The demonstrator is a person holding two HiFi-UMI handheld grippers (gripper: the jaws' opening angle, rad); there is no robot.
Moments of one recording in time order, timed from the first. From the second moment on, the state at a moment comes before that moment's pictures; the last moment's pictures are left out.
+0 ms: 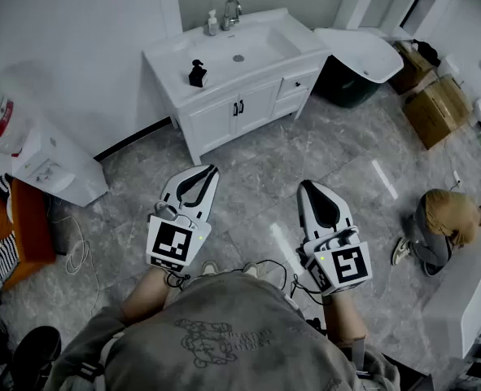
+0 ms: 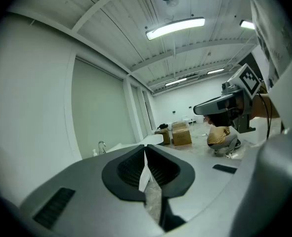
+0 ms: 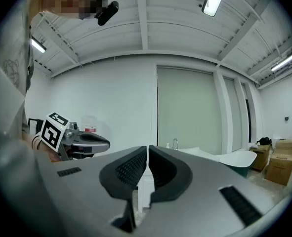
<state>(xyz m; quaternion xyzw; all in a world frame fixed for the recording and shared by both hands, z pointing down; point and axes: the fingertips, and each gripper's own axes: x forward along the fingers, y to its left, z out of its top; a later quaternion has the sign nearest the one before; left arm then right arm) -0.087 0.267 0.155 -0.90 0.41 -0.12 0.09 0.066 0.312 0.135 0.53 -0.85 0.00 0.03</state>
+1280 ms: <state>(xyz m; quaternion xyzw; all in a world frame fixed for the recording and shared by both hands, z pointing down) -0.009 0.281 0.169 -0.89 0.43 -0.14 0.08 0.150 0.320 0.178 0.50 -0.86 0.06 0.02</state>
